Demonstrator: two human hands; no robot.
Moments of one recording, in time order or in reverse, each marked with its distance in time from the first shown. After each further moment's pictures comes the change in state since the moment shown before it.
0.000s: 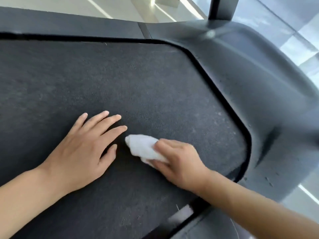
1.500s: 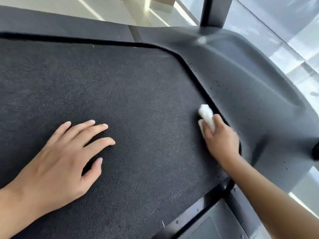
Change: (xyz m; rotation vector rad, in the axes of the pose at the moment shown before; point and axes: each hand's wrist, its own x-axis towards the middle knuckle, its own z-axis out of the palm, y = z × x) left_hand 0.004 0.004 0.009 -0.067 0.034 -0.010; right_hand -0.016 0.135 -0.055 -0.358 0.249 0.822
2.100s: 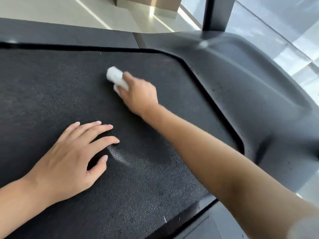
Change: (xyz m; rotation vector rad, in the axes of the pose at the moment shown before) left_hand 0.000 0.004 -0.011 -0.013 -0.028 -0.011; right_hand 0.057 -0.236 0.046 0.198 -0.062 -0.535
